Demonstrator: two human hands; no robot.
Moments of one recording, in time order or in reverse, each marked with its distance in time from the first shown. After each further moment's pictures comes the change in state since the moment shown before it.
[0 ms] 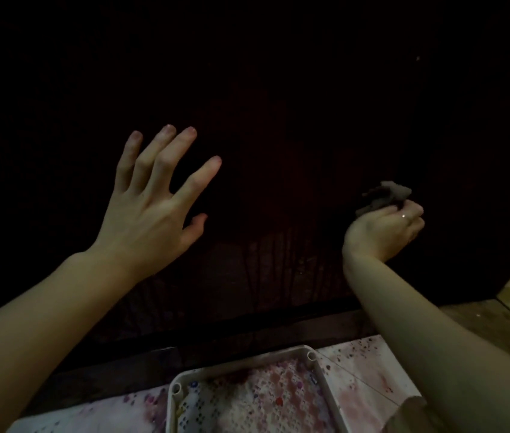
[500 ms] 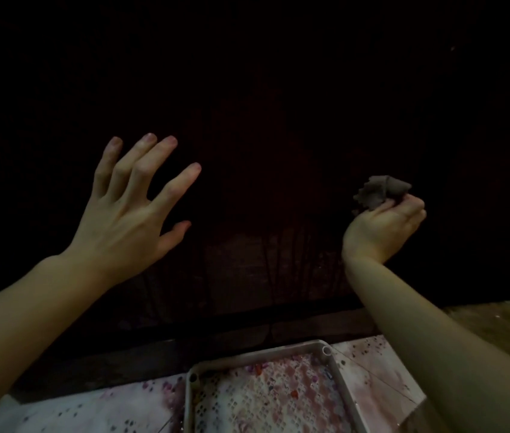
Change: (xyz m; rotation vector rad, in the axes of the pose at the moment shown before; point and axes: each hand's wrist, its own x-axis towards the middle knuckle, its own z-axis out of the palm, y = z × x) left_hand -0.038 -0.037 -0.011 0.067 -0.032 0.028; right_hand -0.031 -0.004 0.005 -0.012 -0.020 -0.204
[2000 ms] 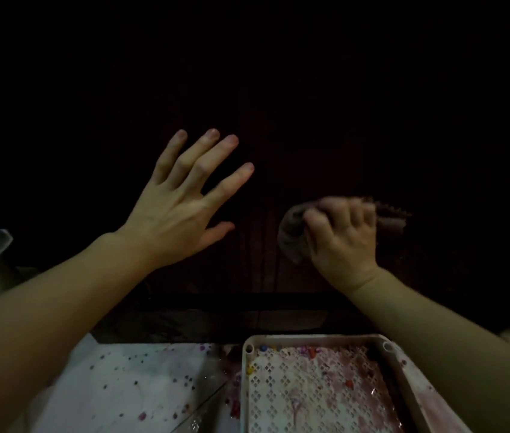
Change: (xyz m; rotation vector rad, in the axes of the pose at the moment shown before) left_hand -0.057 -0.031 -0.003 0.037 -0.132 0.068; right_hand -0.115 -0.007 0.039 0.012 -0.271 -1.355
